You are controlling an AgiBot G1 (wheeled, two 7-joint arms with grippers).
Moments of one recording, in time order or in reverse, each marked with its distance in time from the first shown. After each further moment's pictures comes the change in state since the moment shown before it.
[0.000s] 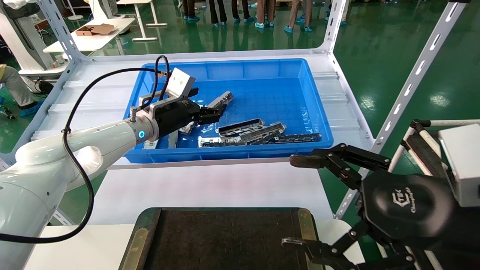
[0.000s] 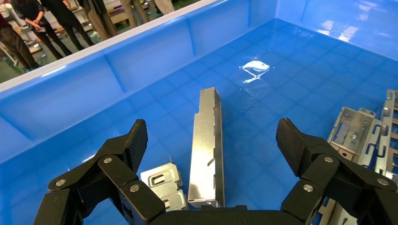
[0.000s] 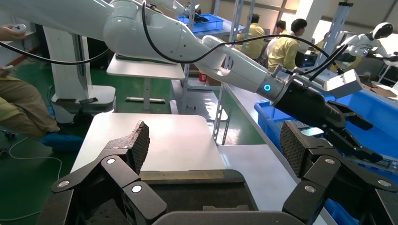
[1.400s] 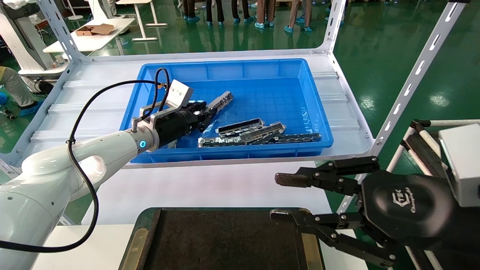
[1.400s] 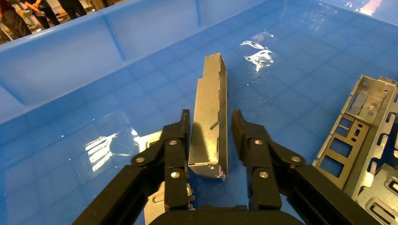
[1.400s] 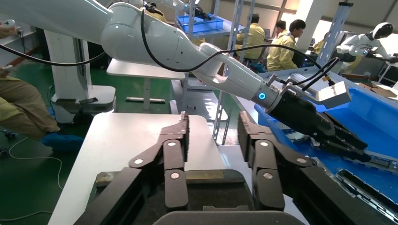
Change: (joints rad) left arm 0.027 0.009 0.056 0.027 -0.061 -0.045 0.007; right arm 0.000 0.000 0.000 0.000 0.000 0.000 0.000
